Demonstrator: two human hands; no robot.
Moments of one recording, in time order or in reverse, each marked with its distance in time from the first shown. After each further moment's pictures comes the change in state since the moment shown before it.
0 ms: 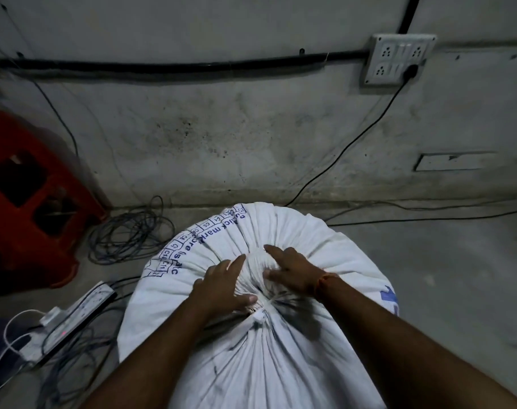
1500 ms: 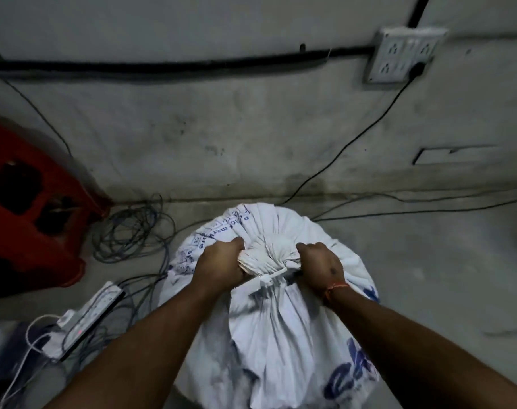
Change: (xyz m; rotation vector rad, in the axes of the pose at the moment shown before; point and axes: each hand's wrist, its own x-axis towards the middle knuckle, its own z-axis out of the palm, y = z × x) left_hand 0.008 0.053 -0.131 -0.023 0.282 0.072; right_hand -0.013 -0.016 -0.092 -0.373 0.281 0.136
